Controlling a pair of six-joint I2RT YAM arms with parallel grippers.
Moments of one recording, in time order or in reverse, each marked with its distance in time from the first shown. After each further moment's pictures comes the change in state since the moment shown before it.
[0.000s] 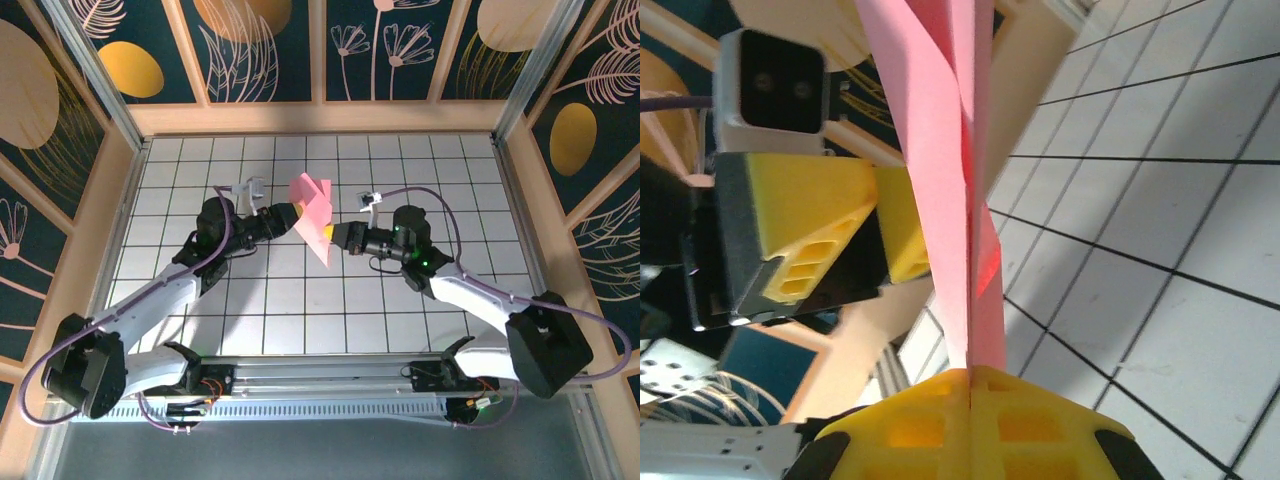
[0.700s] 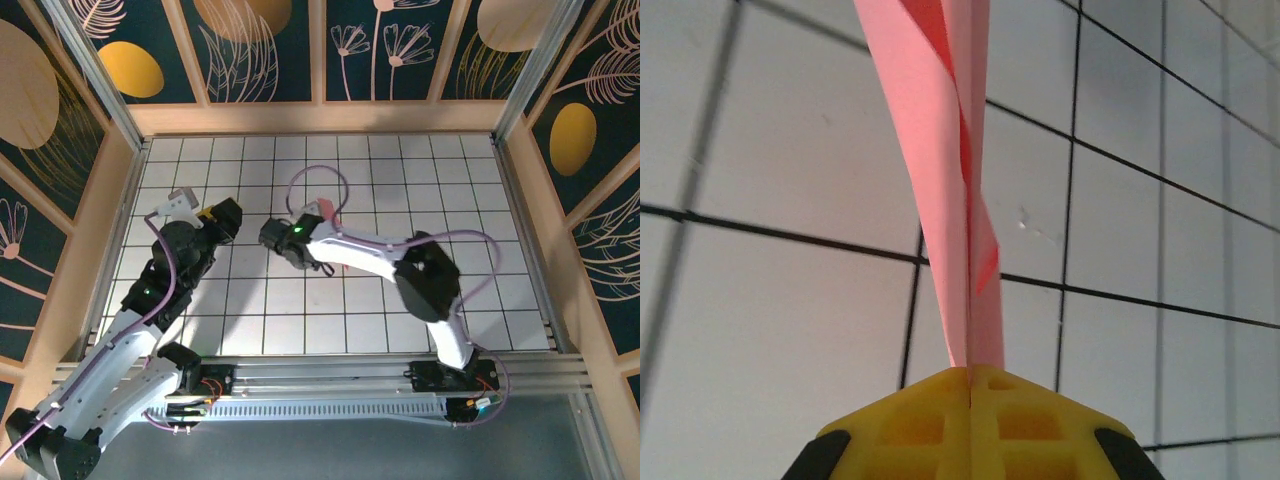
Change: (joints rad) left arm 0.000 -0.434 0.000 -0.432 -0.707 0.146; right arm 0.456 0.839 1.048 -1.609 1.402 -0.101
